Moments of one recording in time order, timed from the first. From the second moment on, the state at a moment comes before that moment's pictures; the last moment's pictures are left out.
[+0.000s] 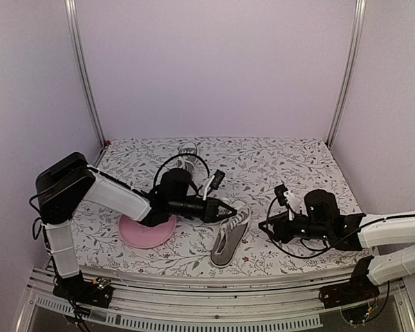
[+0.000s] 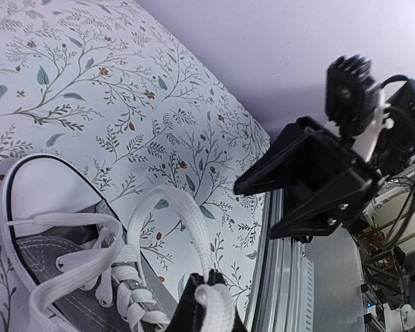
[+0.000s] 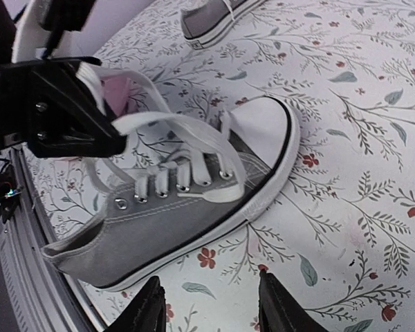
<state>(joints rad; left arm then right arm) -0.89 1.93 0.94 0.66 0.57 -0.59 0.84 1.11 0.39 0.22 -0.09 0.39</state>
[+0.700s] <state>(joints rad) -0.89 1.93 0.94 0.67 0.56 -0.60 0.79 1.72 0.47 0.86 -0.08 0.45</state>
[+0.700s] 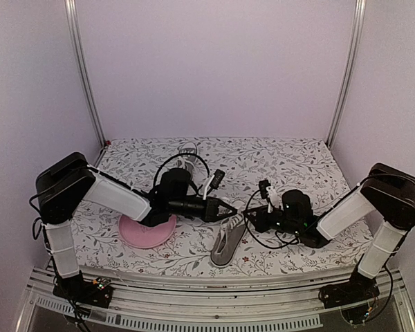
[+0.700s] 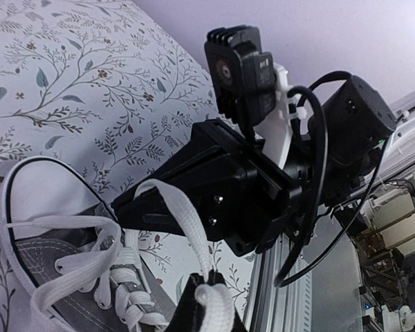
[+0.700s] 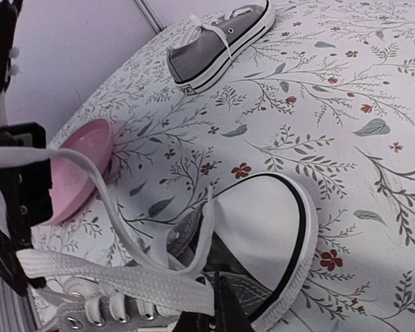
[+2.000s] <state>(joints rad) -0.87 1.80 0.85 0.48 0.46 -0.66 0.96 1.56 0.47 0.99 -0.10 0.29</state>
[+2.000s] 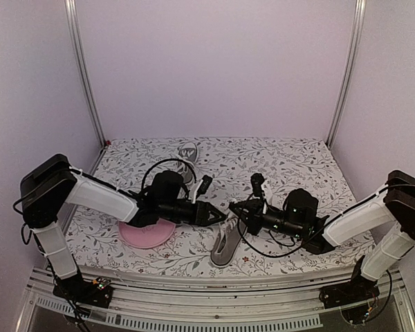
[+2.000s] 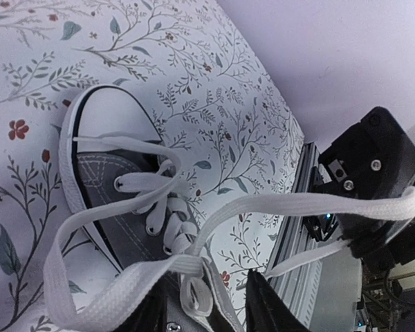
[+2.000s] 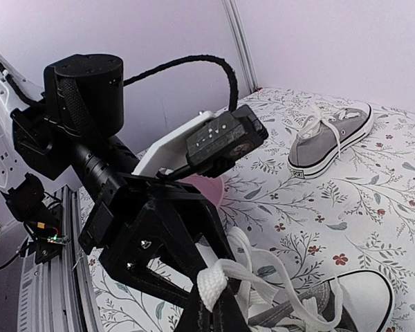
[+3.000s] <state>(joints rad) -0.87 1.84 0.79 0.56 0.51 -0.76 0.97 1.64 0.47 1.05 -0.10 0.29</state>
